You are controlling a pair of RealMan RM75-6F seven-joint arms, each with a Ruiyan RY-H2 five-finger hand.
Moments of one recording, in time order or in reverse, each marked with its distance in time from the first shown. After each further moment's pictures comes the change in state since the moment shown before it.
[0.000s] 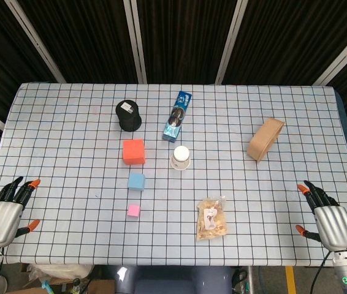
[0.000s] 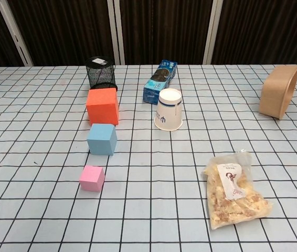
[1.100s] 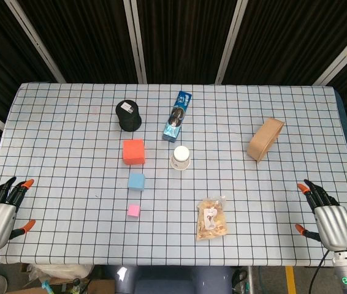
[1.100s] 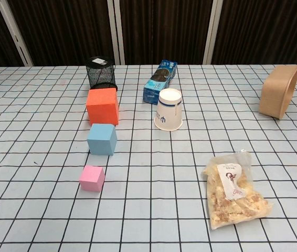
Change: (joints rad) left arm 0.026 0.026 0.002 -0.024 0.005 0.046 -0.012; right arm 0.000 -0.006 0.005 -0.002 -0.002 0.008 -0.007
